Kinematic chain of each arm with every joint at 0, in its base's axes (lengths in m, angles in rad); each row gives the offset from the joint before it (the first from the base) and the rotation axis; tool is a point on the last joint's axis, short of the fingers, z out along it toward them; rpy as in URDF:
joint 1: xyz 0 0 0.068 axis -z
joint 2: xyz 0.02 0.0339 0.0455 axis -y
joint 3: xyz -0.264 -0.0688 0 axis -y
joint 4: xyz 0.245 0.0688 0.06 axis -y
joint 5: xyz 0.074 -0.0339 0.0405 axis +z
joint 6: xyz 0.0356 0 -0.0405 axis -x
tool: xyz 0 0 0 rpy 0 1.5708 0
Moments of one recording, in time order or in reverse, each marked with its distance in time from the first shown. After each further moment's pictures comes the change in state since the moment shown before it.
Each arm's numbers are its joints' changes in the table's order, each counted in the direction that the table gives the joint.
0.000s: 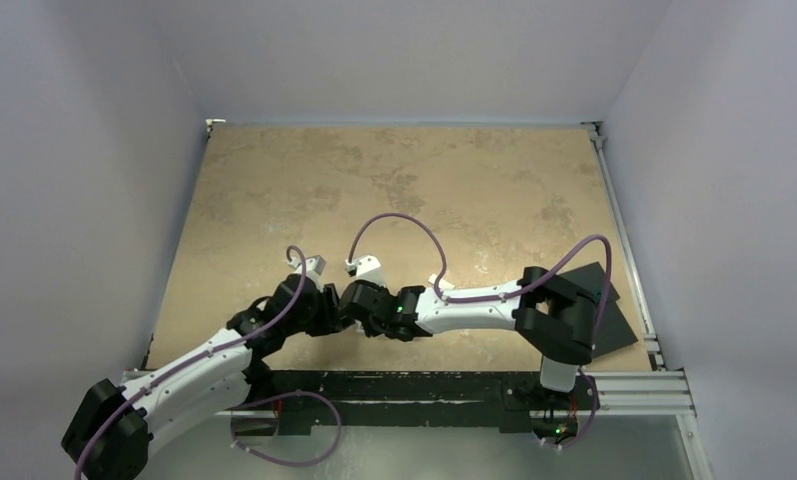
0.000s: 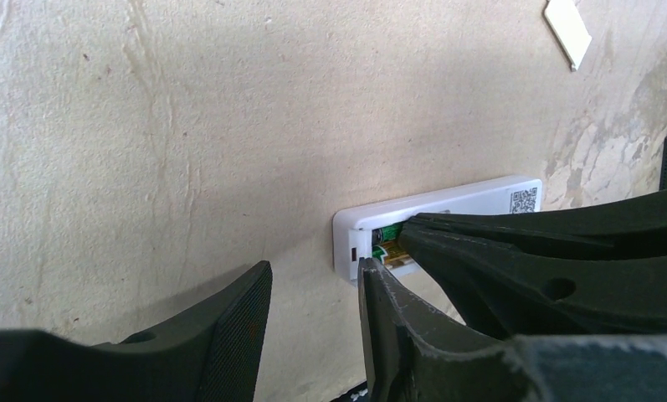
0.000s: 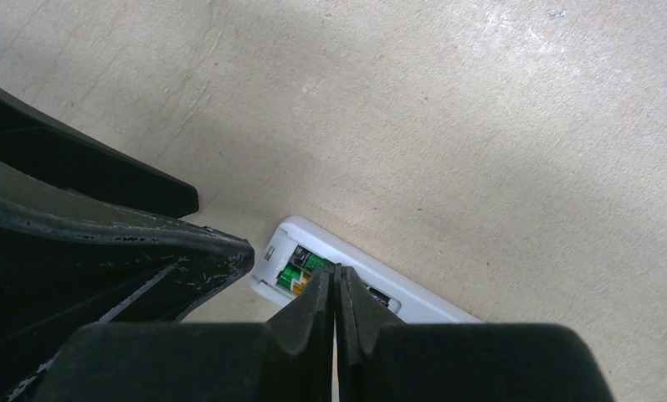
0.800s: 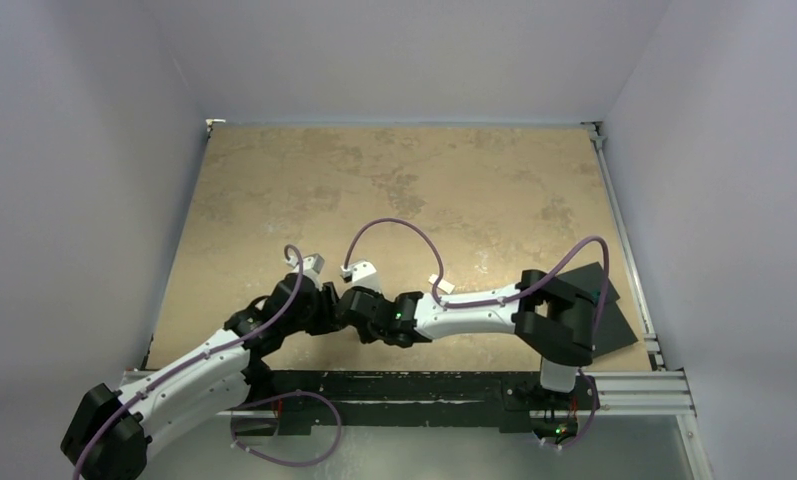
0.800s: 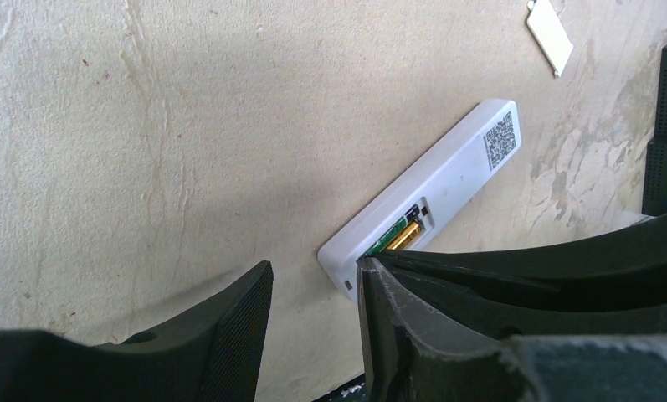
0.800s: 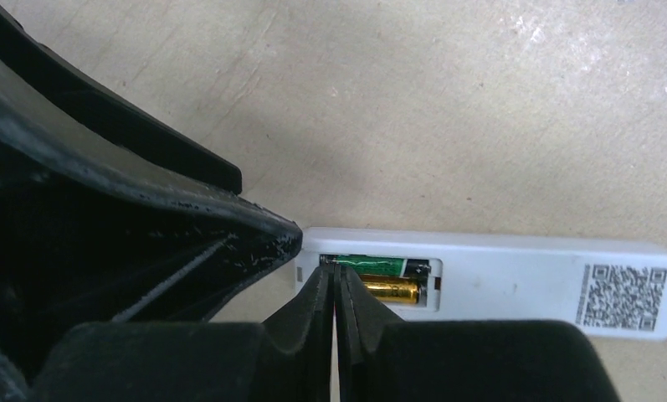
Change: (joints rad) left arm 0.000 0.025 0.016 -0.036 0.005 0.012; right arm -0.032 -0.006 0.002 0.044 0.012 -0.016
